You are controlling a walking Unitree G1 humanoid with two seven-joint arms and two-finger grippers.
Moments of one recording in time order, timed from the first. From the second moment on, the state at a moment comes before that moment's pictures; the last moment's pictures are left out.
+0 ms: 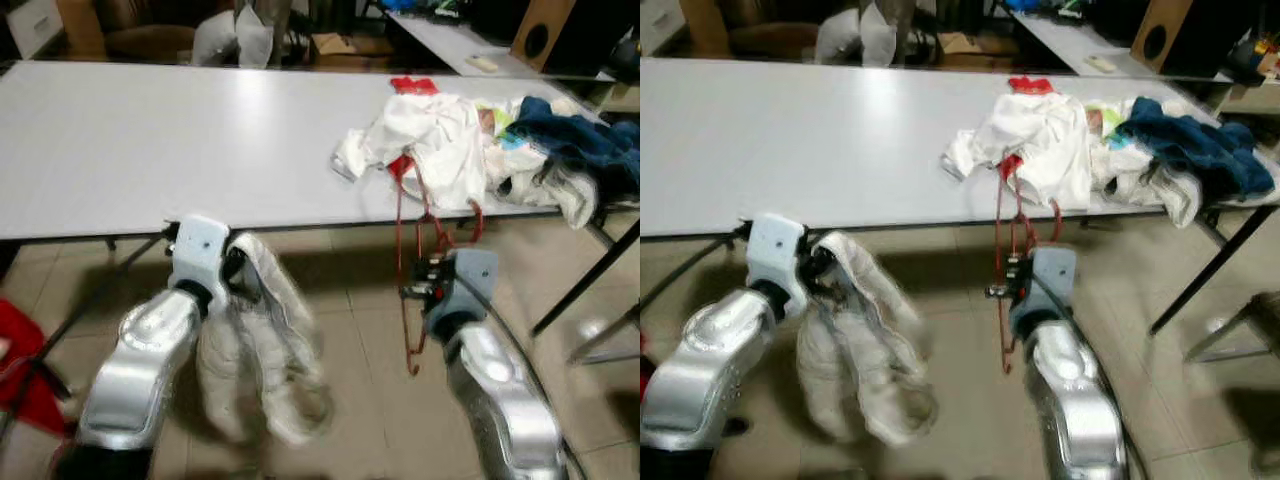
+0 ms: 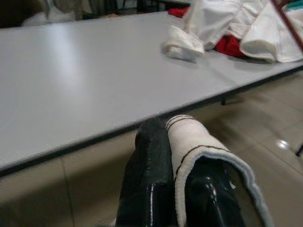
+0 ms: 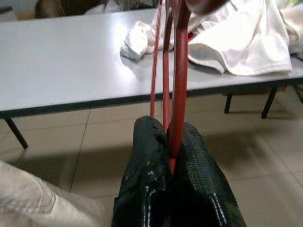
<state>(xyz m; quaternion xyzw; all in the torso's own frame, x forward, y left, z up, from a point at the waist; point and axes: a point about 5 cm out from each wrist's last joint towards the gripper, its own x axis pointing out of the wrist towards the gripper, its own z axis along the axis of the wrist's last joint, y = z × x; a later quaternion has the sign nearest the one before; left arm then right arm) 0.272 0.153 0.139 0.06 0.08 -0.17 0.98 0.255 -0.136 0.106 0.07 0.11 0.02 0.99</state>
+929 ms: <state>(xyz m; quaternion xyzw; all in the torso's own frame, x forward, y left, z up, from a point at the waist) 0.274 0.159 0.144 0.06 0.06 -0.15 0.99 0.257 -0.135 0.105 0.07 0.11 0.03 0.99</state>
